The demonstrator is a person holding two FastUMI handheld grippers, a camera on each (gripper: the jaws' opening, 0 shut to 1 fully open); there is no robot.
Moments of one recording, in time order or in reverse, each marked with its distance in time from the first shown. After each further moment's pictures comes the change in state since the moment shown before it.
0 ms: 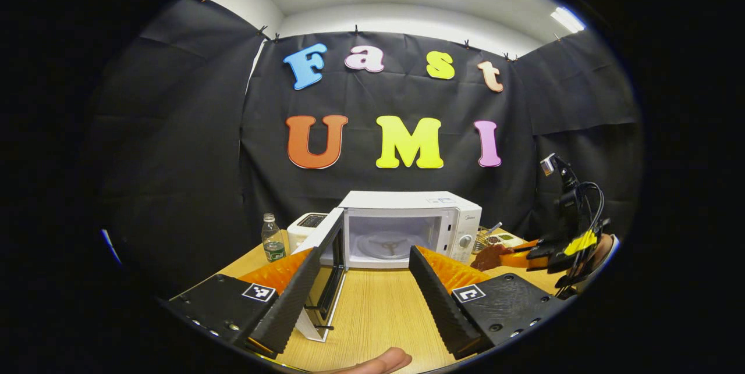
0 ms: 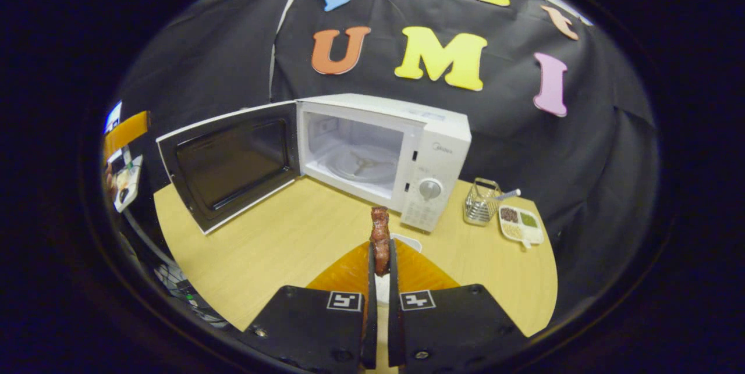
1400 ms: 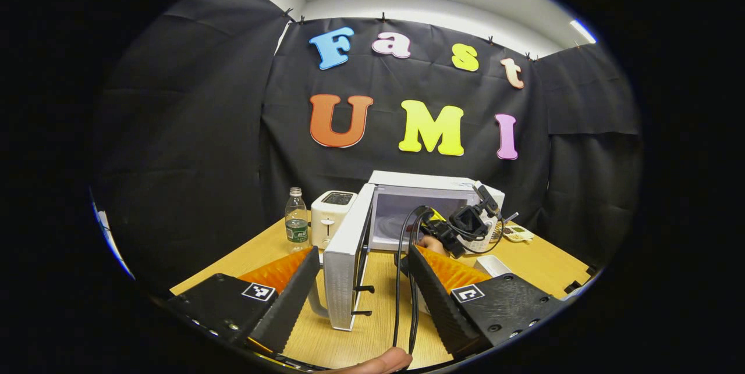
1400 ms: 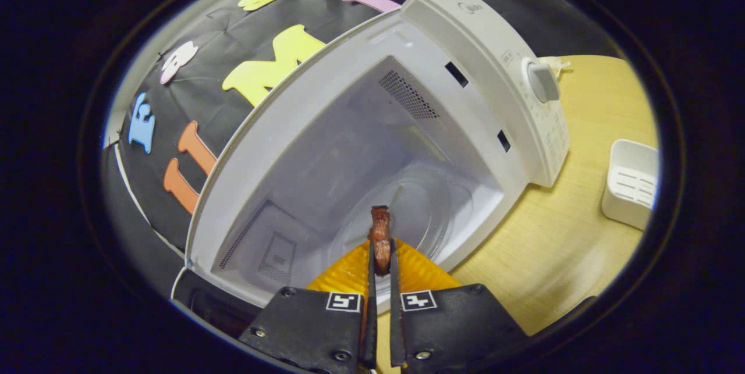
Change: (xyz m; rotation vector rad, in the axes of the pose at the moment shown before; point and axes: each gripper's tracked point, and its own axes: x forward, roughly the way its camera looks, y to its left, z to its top) left arm -0.009 0.063 -0.042 -0.058 0.070 0.042; right arm 0.305 0.064 0.083 1.136 -0.244 -0.317
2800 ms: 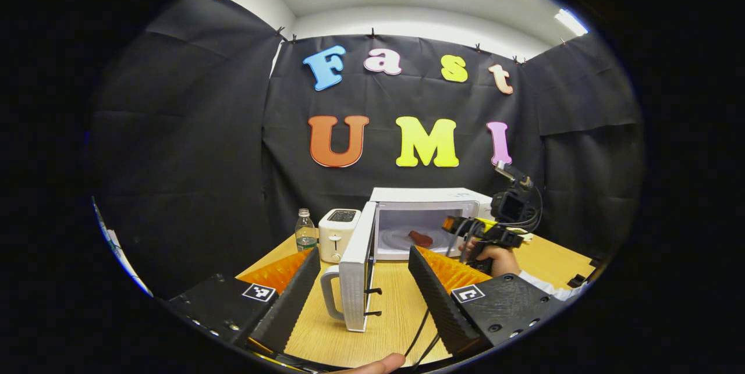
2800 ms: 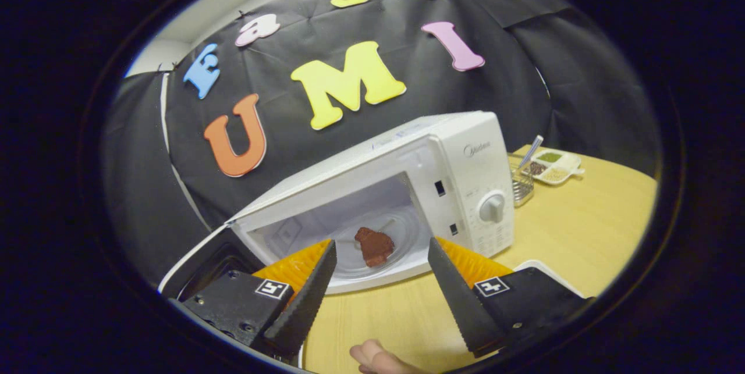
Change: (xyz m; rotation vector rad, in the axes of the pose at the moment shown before) left arm -0.042 0.009 0.037 0.063 -0.083 0.009; right arm -0.159 -0.024 0.099 -0.451 -0.021 0.161
